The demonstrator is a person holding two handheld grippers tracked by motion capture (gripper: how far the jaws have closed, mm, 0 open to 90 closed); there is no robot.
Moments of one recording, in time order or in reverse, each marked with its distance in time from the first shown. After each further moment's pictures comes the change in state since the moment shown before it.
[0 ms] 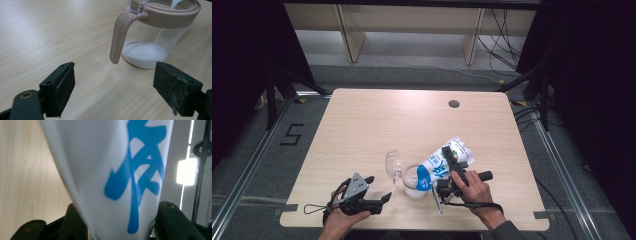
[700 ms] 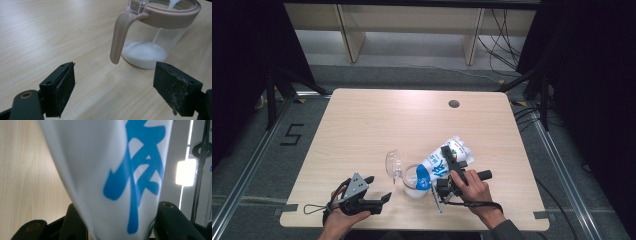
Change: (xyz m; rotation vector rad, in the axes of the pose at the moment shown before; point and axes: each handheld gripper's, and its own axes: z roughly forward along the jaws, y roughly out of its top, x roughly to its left) left arm -0.001 0.000 0.000 -0.001 -0.003 -0.009; right arm -0.001 0.001 0.001 0.014 -0.002 -0.010
